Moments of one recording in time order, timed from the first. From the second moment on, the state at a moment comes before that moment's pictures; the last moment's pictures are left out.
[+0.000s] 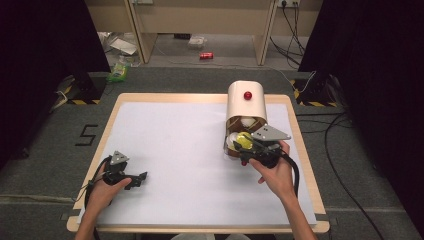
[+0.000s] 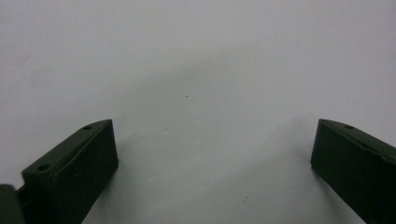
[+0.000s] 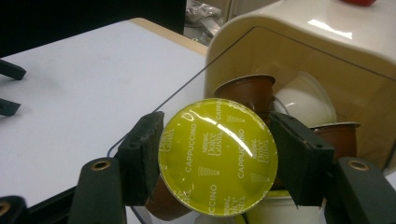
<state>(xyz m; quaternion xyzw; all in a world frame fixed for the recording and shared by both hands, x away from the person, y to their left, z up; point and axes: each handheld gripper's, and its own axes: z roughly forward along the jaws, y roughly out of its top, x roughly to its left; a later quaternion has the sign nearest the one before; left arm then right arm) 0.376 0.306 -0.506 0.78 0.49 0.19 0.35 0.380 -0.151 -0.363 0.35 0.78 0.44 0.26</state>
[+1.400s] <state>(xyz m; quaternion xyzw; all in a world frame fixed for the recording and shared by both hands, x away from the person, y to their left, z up) 0.376 0.306 -0.506 0.78 0.49 0.19 0.35 0.389 -0.262 -0.389 0.46 0.74 0.40 0.28</state>
